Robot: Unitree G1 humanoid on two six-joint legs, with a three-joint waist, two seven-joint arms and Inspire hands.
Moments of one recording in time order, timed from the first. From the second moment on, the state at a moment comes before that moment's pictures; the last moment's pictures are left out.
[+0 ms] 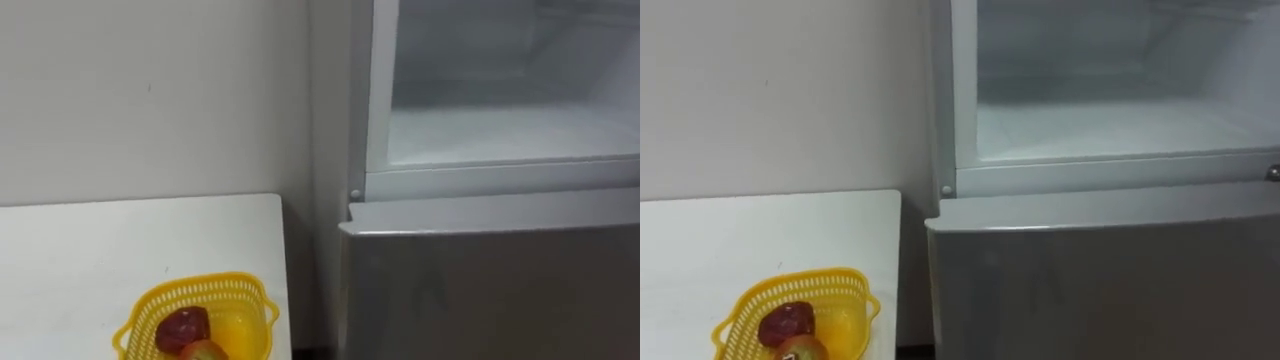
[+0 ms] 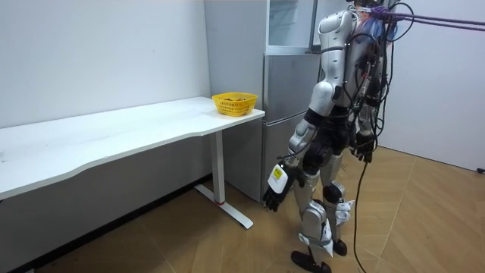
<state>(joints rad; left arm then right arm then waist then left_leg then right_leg) 0.25 0.19 0.06 1.03 0.37 0.15 0.01 0.22 -0.23 -0.09 1.22 0.21 0.10 -0.18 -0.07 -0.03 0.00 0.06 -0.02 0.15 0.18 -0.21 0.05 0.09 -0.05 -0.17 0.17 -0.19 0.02</state>
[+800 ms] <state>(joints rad) 0.25 0.19 0.28 0.98 0.35 0.17 0.03 0.11 -0.22 -0.74 1.09 1.37 0.09 -0.29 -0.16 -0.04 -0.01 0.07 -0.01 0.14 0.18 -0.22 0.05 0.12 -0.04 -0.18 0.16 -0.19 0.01</state>
